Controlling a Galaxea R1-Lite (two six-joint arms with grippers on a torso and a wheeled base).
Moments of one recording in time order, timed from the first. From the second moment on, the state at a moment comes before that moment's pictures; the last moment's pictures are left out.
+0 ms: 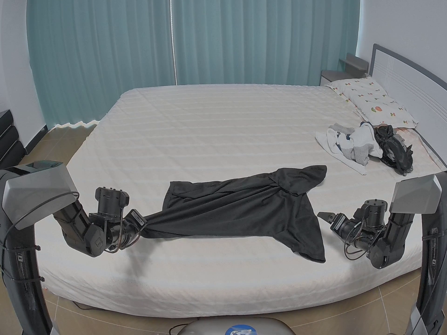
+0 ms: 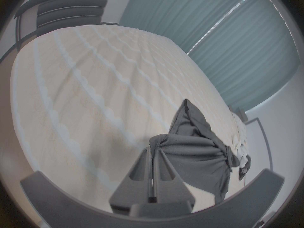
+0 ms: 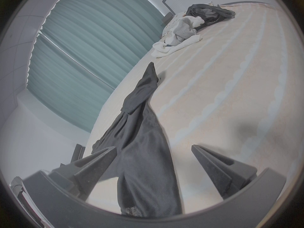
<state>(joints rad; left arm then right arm) -0.17 2.24 -0.77 -0.76 0.07 -0.92 0.08 2.43 -0.60 -1.39 0.19 0.76</state>
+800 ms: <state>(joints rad) -0.06 2.24 -0.81 -0.76 0.01 -0.98 0.17 2.51 -0.96 -0.95 0.14 0.65</state>
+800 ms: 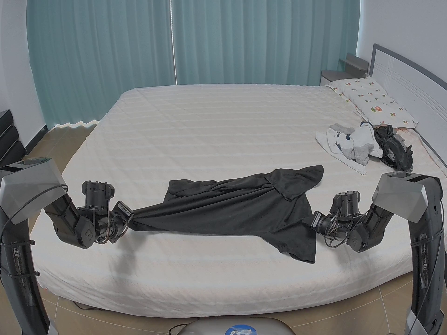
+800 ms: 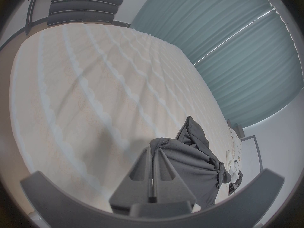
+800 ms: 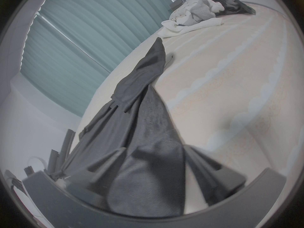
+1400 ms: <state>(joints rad) -0.08 2.20 -0.74 -0.61 -0.12 -0.89 -0.08 2.37 -0.68 -0.93 0.26 0.39</state>
